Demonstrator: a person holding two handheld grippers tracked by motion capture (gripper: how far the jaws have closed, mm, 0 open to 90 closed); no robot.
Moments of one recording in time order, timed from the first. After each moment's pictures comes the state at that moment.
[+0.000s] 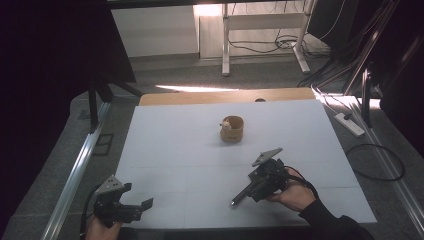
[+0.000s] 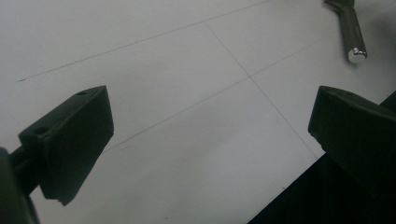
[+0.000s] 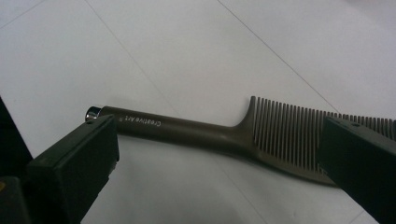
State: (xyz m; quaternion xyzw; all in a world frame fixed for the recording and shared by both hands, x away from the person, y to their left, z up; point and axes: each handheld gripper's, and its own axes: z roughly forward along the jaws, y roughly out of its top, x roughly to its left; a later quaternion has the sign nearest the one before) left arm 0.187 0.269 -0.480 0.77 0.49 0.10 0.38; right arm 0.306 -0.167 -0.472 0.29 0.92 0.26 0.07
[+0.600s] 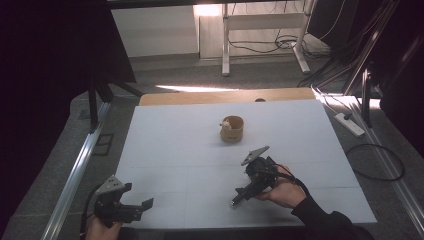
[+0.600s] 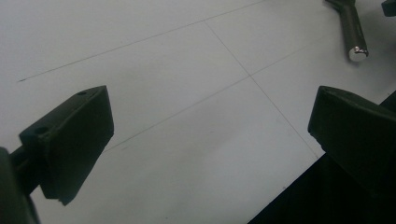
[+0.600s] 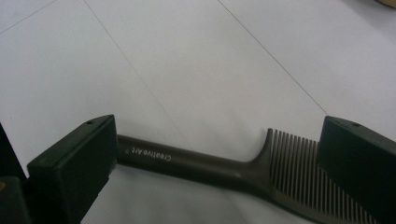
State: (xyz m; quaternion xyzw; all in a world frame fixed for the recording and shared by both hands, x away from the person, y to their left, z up) left arm 0.187 0.268 -0.480 0.78 0.49 0.11 0.38; right arm 0.313 -0.141 -0.477 0.27 0.93 0.25 0.07
